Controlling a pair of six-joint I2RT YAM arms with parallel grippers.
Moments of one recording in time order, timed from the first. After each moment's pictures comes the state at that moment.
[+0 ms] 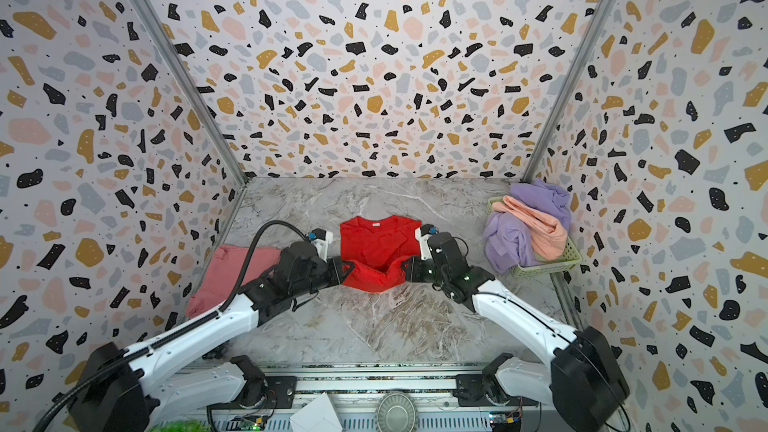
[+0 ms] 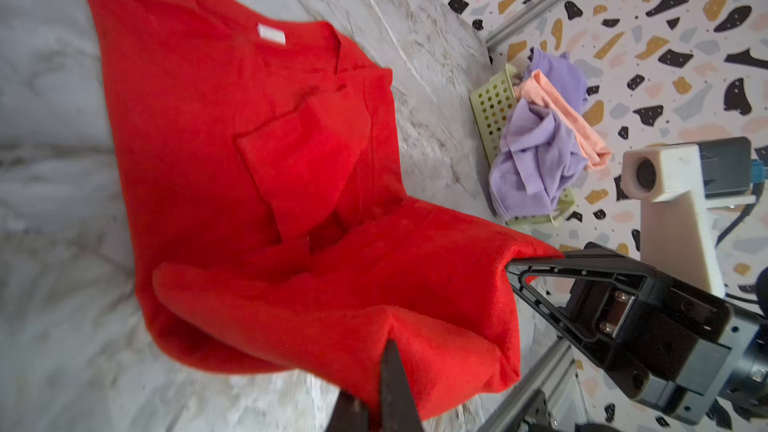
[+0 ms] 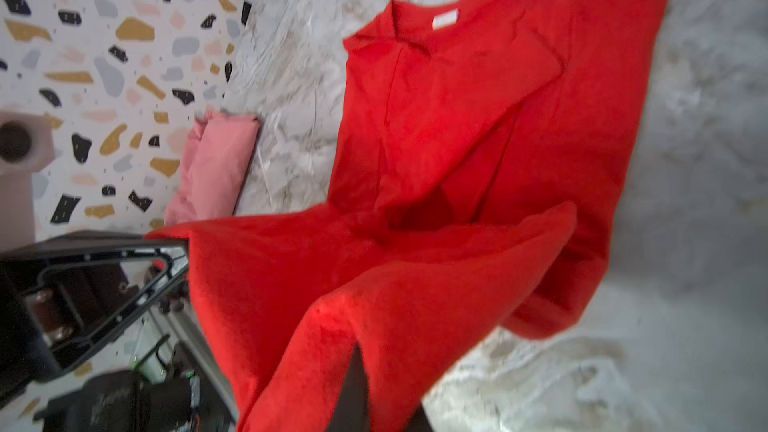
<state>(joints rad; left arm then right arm) -0.62 1.18 0.74 -0.12 0.17 -0.76 0.57 1.27 0.79 -0.16 -0.28 0.59</state>
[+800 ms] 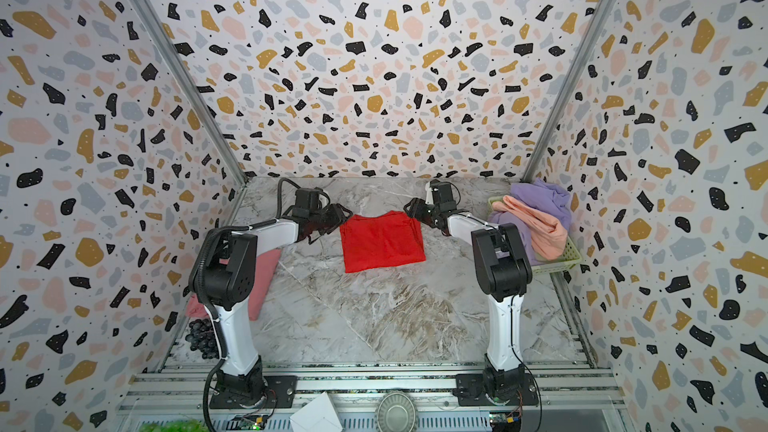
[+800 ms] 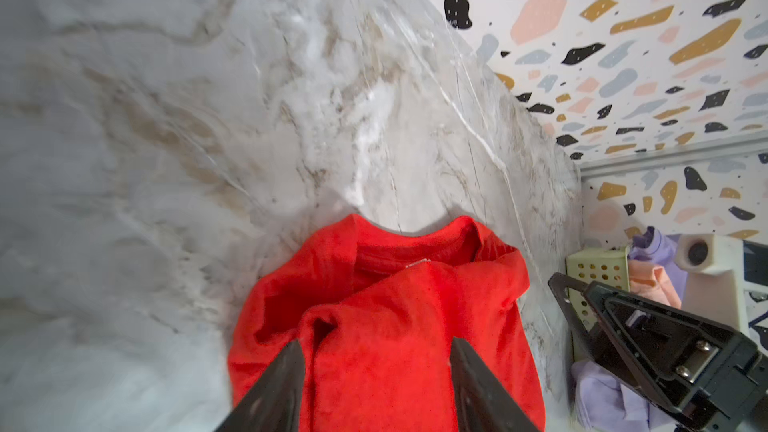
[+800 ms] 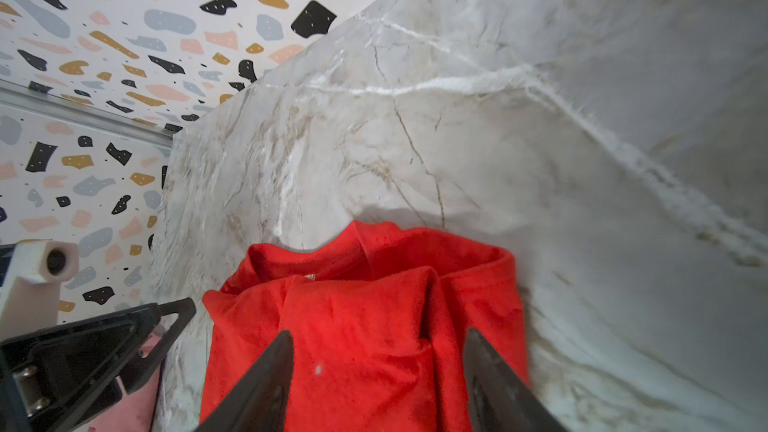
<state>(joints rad) -0.24 1.98 1.28 0.03 0.36 -0.70 0.29 2.07 1.41 0.03 -0.38 0.59</state>
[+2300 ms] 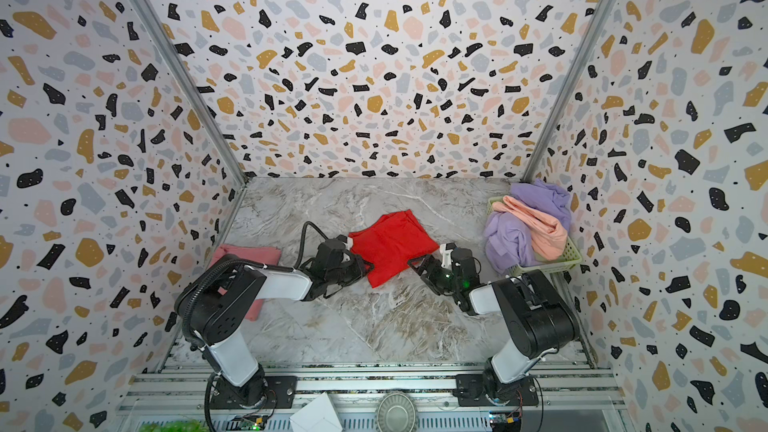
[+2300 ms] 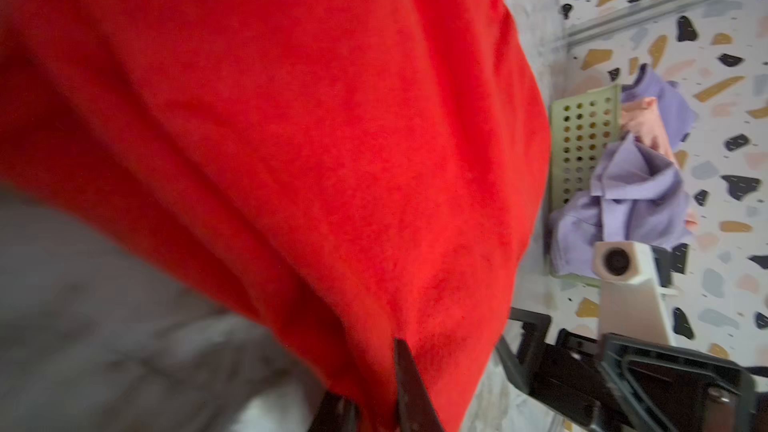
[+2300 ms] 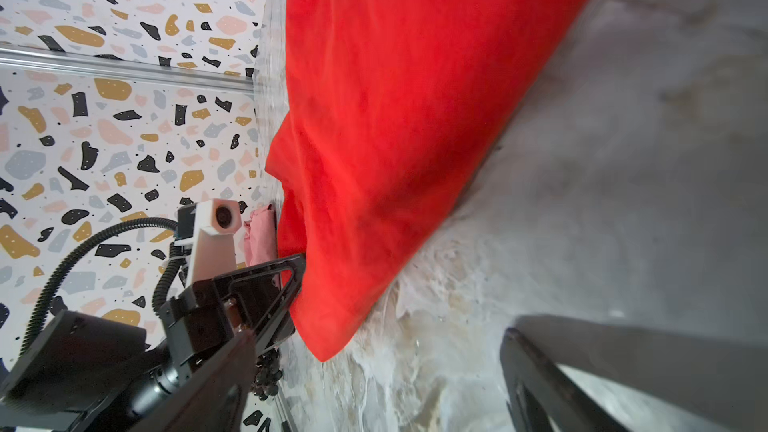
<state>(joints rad) -0.61 1.77 0.71 0.46 0.30 -1.01 0.34 1.58 0.39 0.65 -0.56 1.05</state>
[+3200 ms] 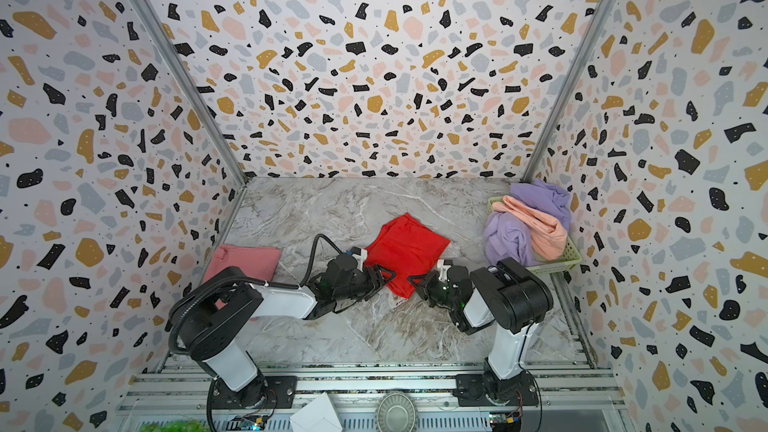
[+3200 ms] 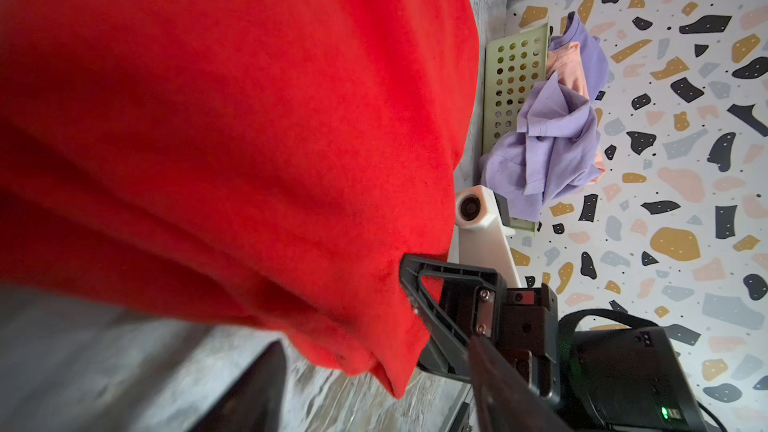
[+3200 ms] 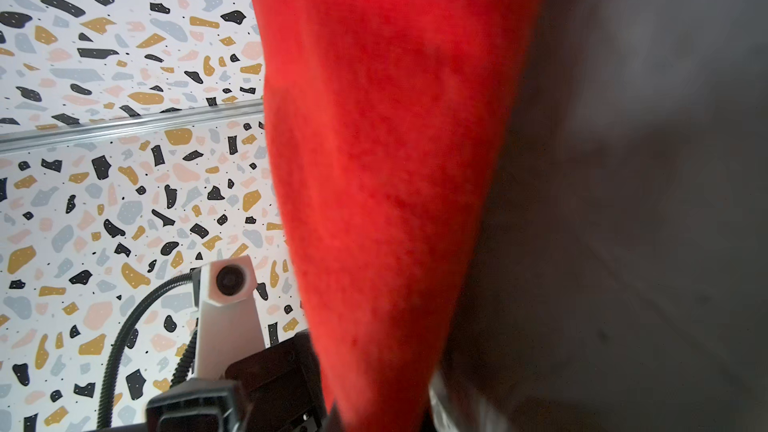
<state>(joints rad) -0.78 1.65 0.61 0.51 0.24 -1.19 0.42 1.78 0.26 1.13 -0.52 1.41</state>
